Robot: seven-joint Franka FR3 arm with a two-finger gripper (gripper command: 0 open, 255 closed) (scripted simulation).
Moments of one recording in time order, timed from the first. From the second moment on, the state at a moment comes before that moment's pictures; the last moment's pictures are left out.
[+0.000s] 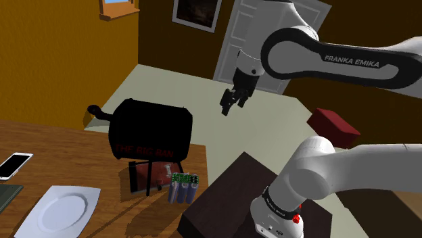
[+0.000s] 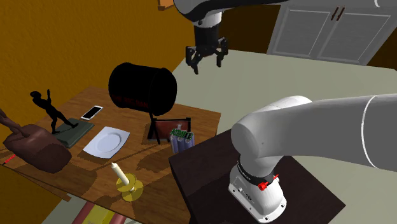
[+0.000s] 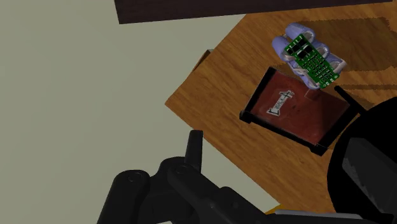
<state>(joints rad) 0.02 -0.86 0.11 -2.61 -0.04 1.80 0.20</state>
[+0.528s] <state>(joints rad) 0.04 -0.83 0.17 -2.84 0.03 2.06 0.31</state>
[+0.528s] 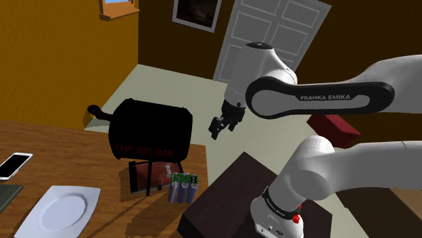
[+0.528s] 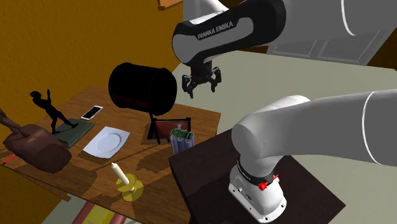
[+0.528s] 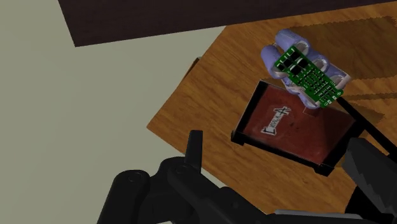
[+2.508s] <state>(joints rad) 0.07 0.30 0.08 -2.78 -1.36 3.08 1.84</state>
